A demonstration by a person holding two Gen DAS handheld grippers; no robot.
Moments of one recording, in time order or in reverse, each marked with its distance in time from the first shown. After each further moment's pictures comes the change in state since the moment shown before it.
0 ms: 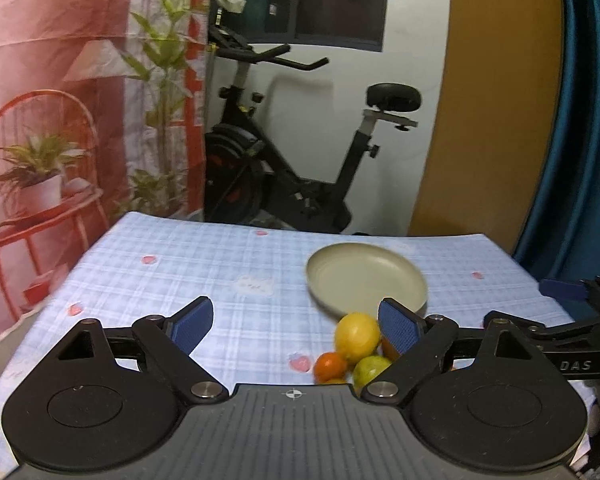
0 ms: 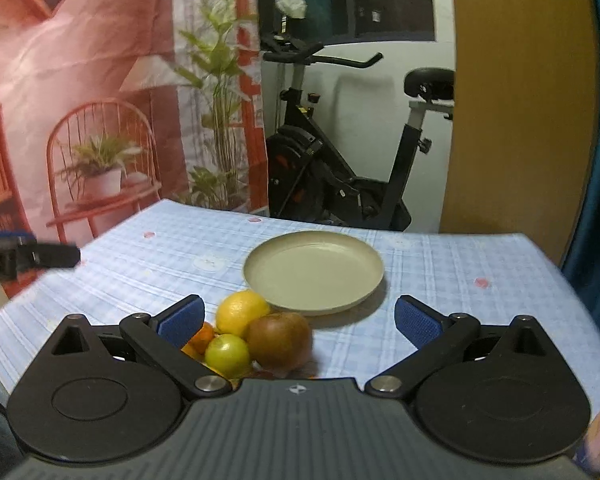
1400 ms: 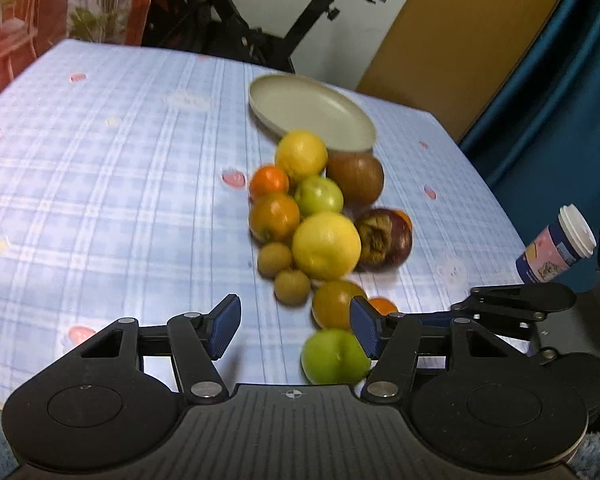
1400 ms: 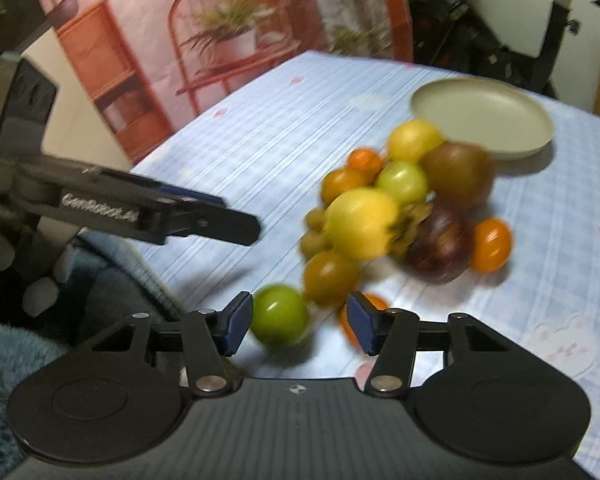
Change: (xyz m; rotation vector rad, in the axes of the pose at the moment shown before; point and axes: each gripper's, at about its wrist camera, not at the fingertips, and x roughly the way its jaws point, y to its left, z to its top) left arm 0.038 0.021 -0.083 -0.137 0.419 -0.282; right arm 0.012 0.046 -0.058 -0.038 0.443 0.475
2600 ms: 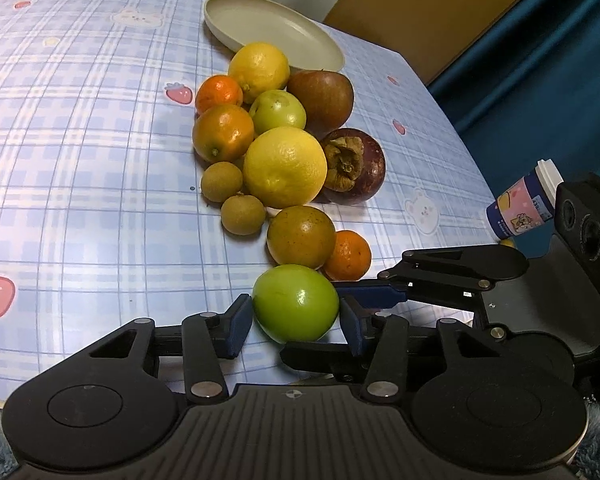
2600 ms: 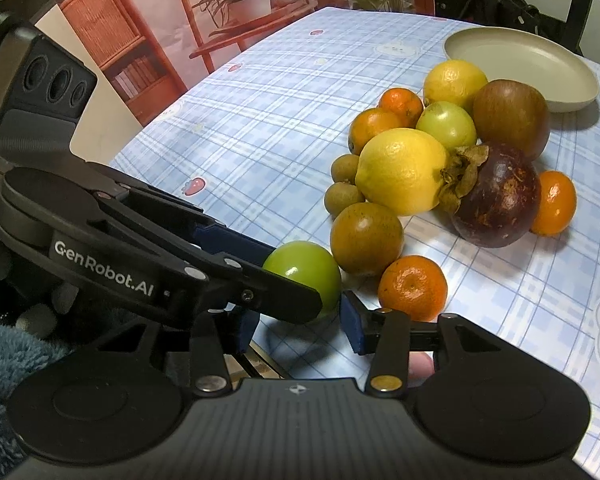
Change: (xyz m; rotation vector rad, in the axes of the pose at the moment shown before) left arm 0.037 0.000 -0.014 -0.013 0.170 -0.162; right arm 0.040 0.003 -0.008 0.014 0.087 0.063
